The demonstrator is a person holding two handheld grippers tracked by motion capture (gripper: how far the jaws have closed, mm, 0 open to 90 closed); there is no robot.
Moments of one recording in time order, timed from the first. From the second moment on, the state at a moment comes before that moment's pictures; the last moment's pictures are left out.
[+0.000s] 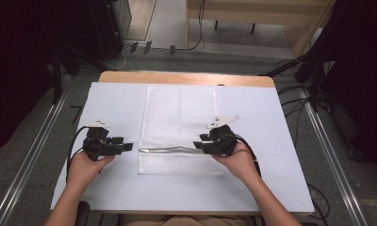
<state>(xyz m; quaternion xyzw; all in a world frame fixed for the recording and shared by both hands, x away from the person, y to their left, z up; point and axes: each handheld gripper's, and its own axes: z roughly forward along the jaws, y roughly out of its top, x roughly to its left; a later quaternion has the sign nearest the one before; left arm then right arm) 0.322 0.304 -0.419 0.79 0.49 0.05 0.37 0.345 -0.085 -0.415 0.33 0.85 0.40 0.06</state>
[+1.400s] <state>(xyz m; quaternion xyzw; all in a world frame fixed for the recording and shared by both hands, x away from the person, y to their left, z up) 0.322 0.311 -0.419 0.78 0.50 0.05 0.37 0.361 0.040 -0.444 0.26 0.88 0.40 -0.01</state>
